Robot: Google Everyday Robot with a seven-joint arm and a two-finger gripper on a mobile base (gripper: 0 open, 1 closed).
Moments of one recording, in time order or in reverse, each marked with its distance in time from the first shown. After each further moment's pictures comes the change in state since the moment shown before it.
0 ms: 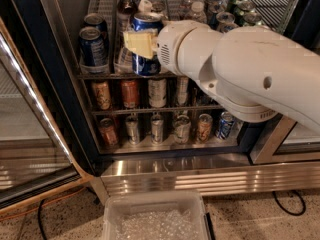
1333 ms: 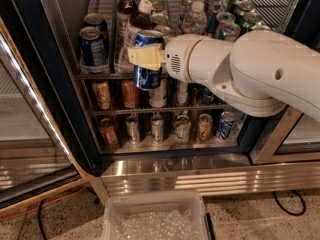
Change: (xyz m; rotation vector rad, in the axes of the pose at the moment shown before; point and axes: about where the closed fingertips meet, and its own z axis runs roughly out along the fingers) arm 0.040 0.000 0.008 -0.168 0.083 0.086
